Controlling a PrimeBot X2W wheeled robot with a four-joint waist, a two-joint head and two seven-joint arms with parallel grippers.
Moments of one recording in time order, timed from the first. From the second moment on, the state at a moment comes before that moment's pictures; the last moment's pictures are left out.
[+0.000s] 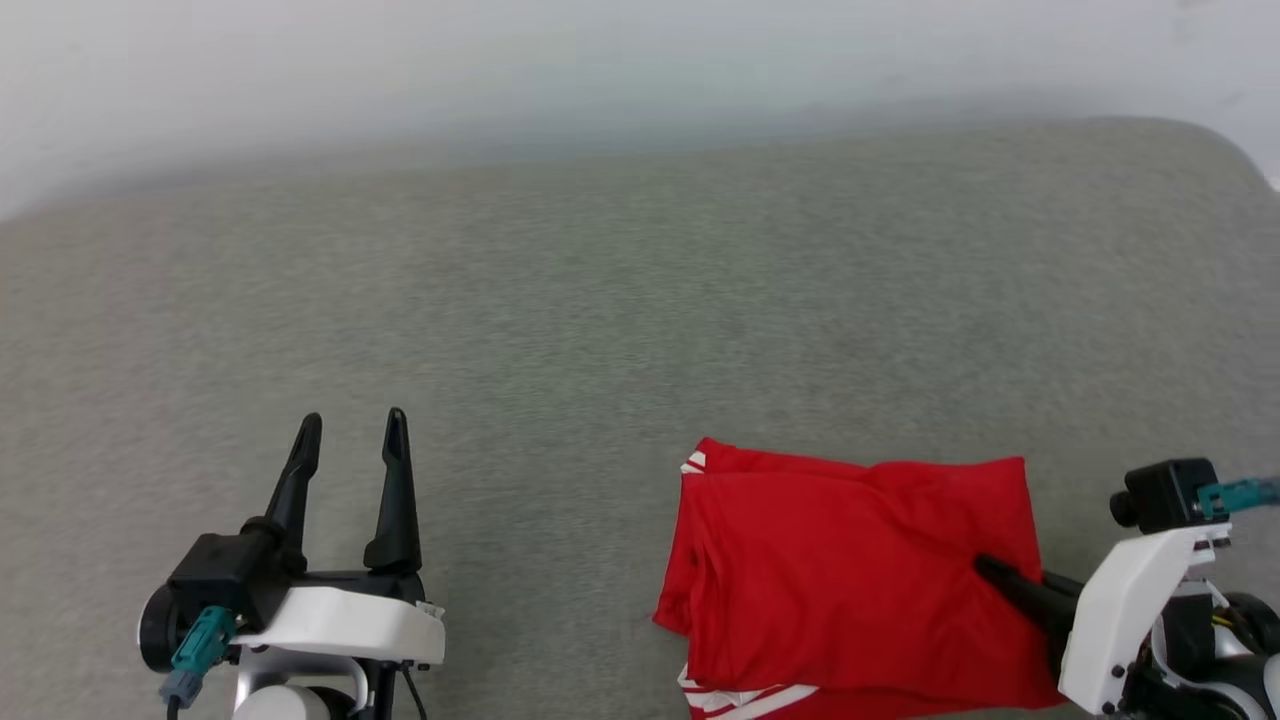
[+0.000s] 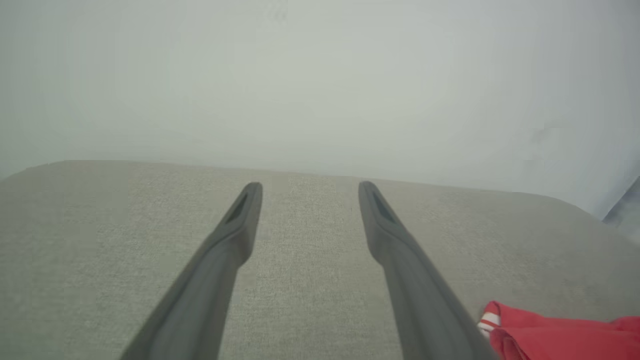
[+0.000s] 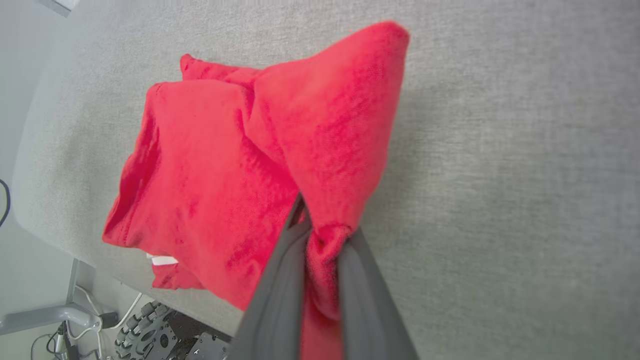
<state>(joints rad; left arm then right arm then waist) -0.05 0.17 -0.12 0.01 -0.34 0.07 -0.26 -0.06 -0.34 0.09 0.00 0.74 0.13 0.68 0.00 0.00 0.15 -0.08</state>
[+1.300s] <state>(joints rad) -0.36 0.35 -0.18 -0.42 -0.19 0.05 0.01 -0.84 -0.53 -0.01 0.66 0.35 0.13 0.26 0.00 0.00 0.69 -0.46</state>
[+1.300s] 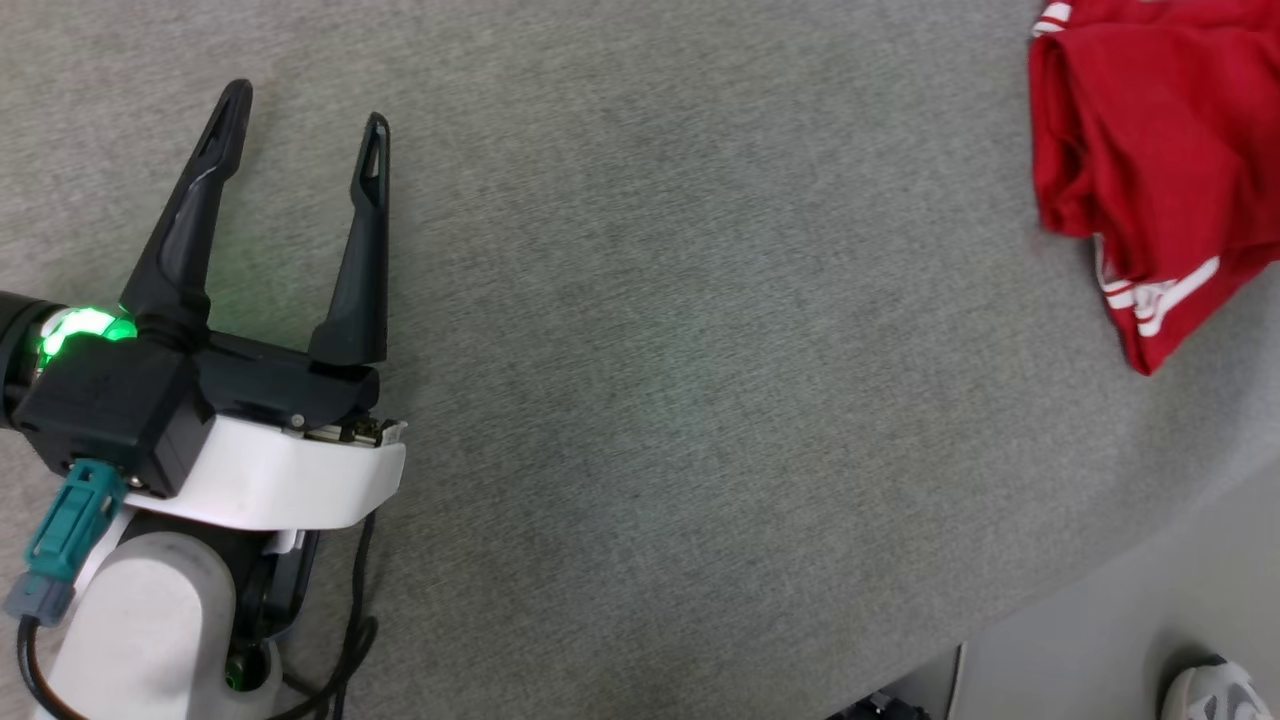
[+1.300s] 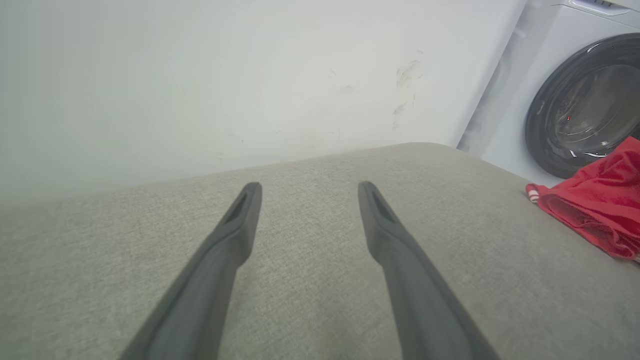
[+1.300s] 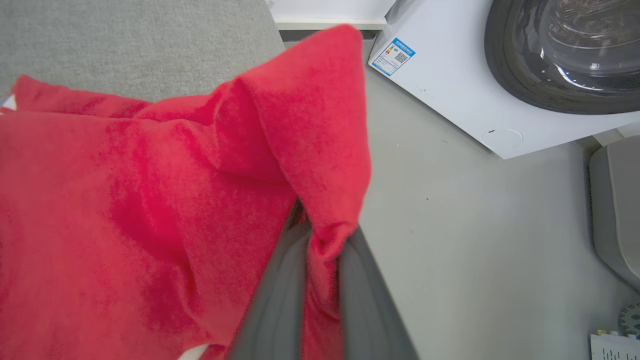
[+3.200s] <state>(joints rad) 0.07 0.20 -0.19 0.08 -0.37 0.08 -0.26 0.12 -0.06 -0.09 -0.15 0.12 0.13 0.01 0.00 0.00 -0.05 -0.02</state>
